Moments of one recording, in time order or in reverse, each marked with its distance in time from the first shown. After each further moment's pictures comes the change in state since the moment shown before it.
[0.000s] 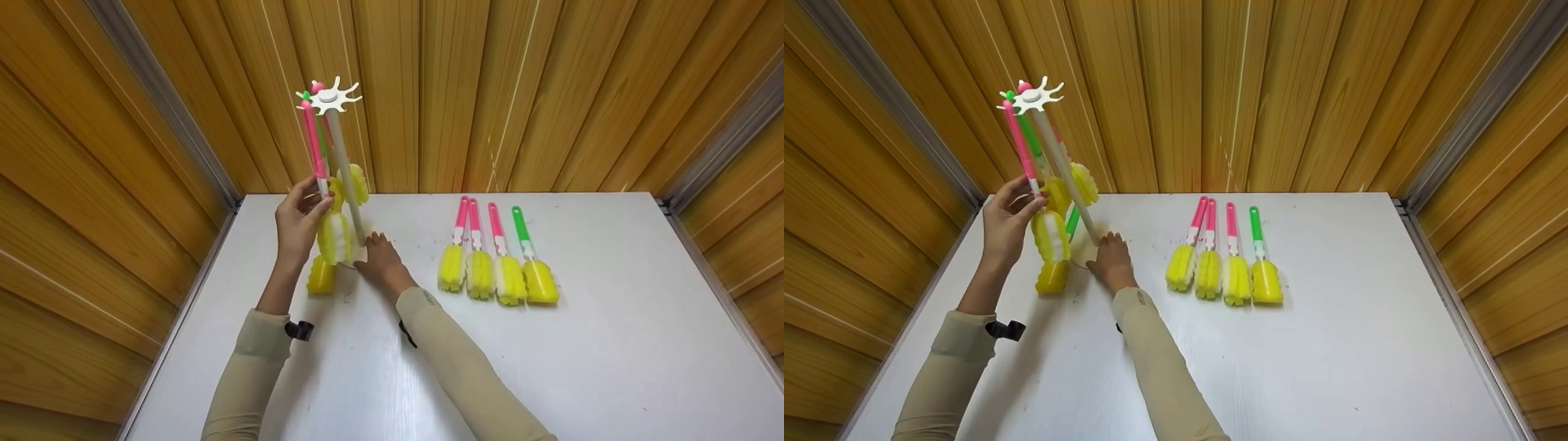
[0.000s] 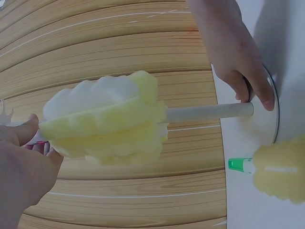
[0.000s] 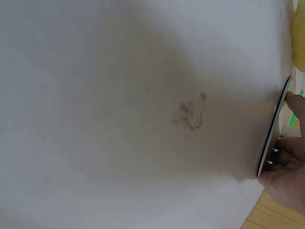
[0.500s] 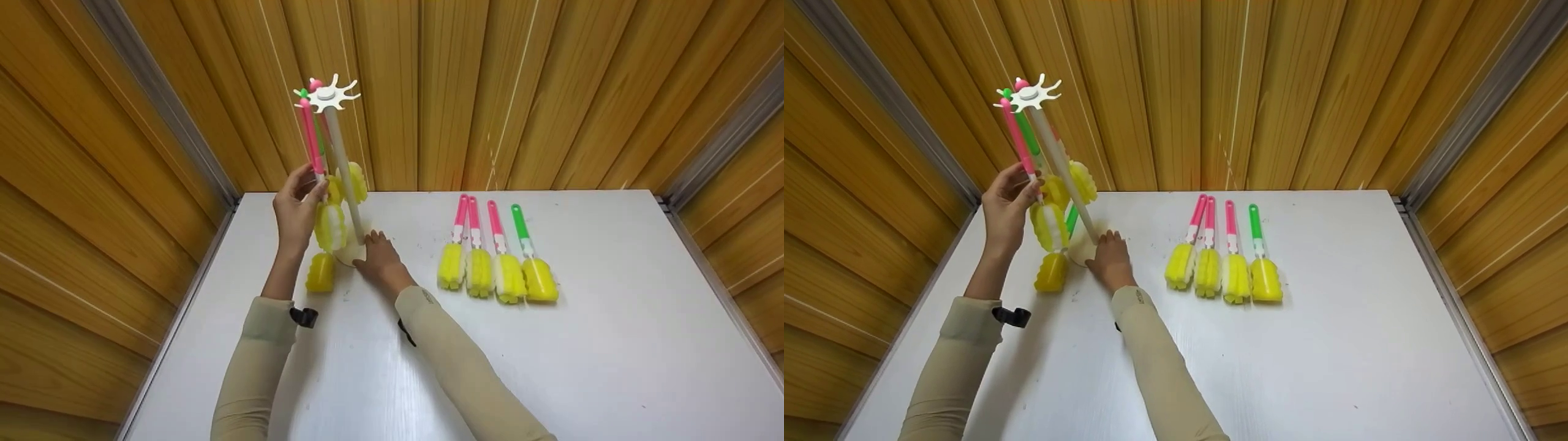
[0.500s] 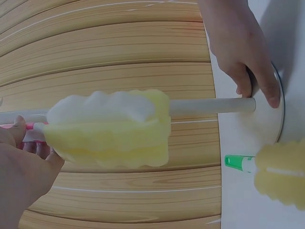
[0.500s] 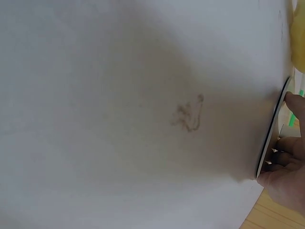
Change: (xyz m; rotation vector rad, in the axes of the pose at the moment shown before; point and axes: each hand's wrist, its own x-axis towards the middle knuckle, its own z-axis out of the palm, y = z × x) left_hand 0.021 -0.012 0.003 0.054 0.079 0.098; right_hand 0.000 -0.003 -0.001 -0.049 -0.028 0.013
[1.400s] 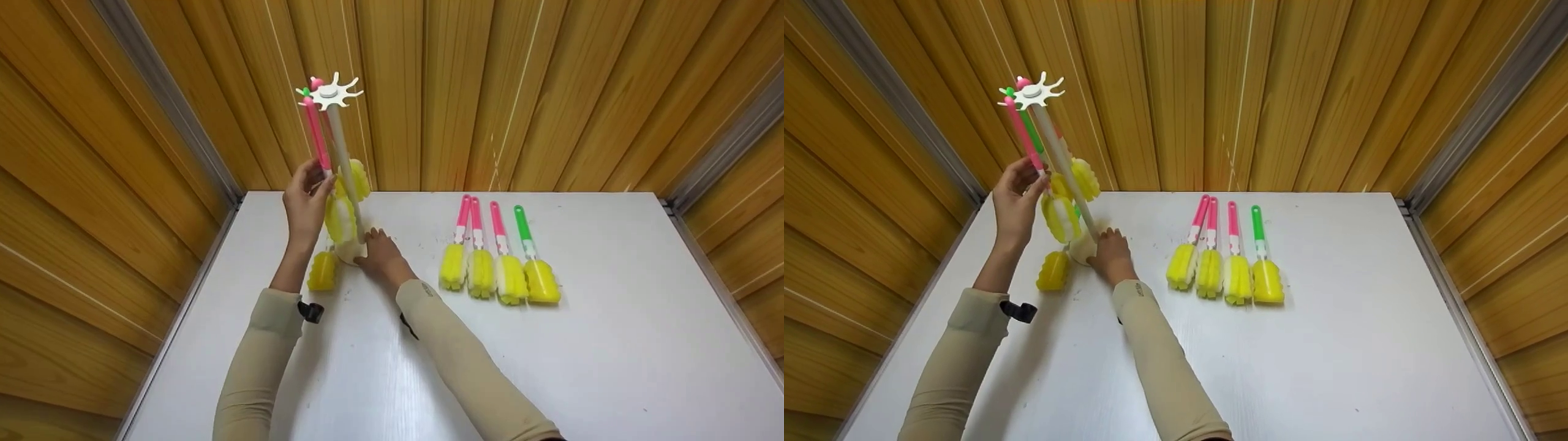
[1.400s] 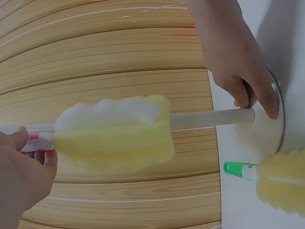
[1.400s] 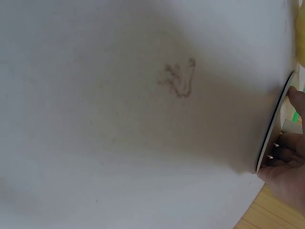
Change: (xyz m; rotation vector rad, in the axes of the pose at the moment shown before) left_hand 0.000 0.020 0.015 -0.033 0.021 -0.045; right_hand 0.016 0.004 -0.002 -0.008 -0.032 -0.013
